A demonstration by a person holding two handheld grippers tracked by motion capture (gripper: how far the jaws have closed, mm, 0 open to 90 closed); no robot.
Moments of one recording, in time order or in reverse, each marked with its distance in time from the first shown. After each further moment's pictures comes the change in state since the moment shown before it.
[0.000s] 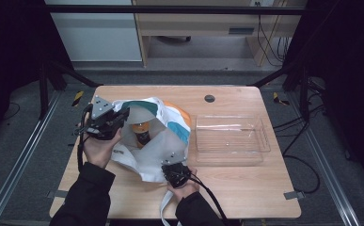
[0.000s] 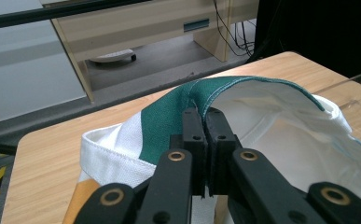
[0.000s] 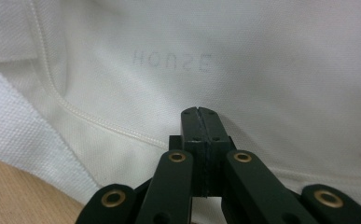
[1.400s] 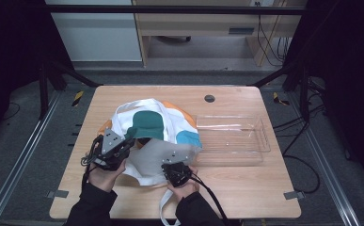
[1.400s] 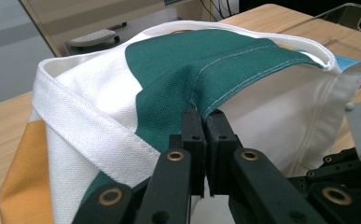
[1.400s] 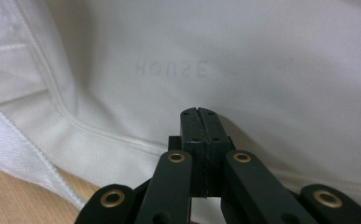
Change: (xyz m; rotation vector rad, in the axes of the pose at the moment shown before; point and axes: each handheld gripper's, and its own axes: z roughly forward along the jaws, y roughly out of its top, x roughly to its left) left arm -0.031 -0.069 -0.013 0.071 -0.054 0.083; right arm -0.003 0.000 -0.001 -0.026 0.006 0.012
